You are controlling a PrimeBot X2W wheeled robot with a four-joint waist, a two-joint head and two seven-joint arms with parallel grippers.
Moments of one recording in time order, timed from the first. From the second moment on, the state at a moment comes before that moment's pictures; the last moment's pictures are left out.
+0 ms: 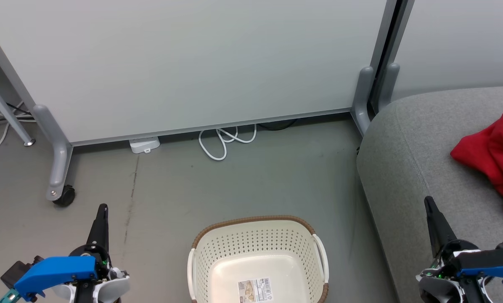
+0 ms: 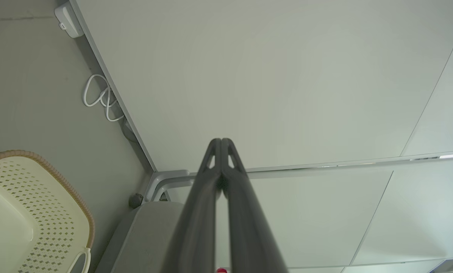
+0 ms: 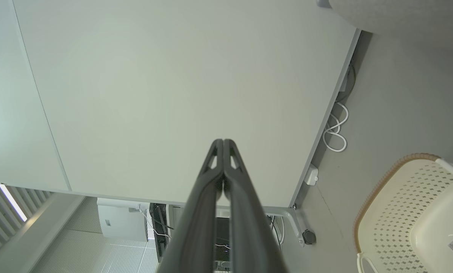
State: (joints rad) left arm -0.09 0.06 0.09 0.26 -1.51 -0.13 0.08; right arm -0.09 -0.04 -0.12 0.24 1.49 0.13 0.10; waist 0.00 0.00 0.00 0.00
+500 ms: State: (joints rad) left arm -0.10 0.05 0.11 0.25 -1.59 -0.13 0.11; right arm -0.10 -0.05 -0.11 0.24 1.59 0.13 0.11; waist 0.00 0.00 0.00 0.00
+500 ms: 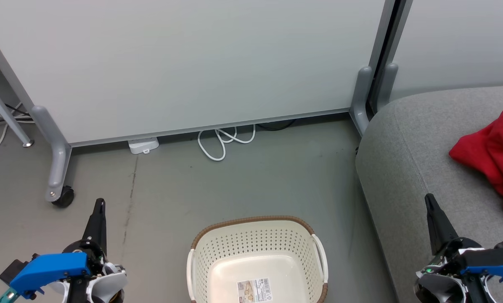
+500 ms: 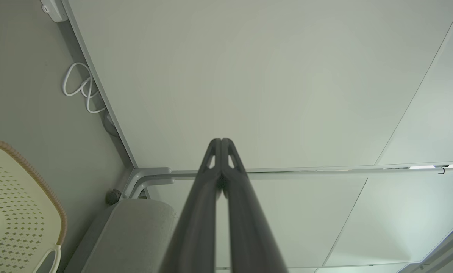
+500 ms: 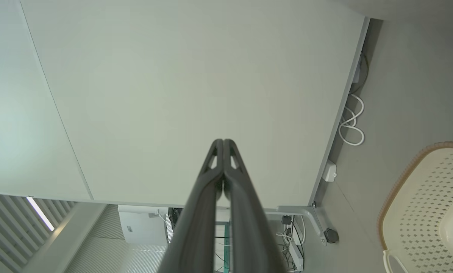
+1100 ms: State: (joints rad) left arm -0.10 0.05 0.11 0.25 -1.61 -0.13 0.11; right arm -0.10 -0.05 -0.11 0.24 1.61 0.13 0.11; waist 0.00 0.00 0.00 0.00
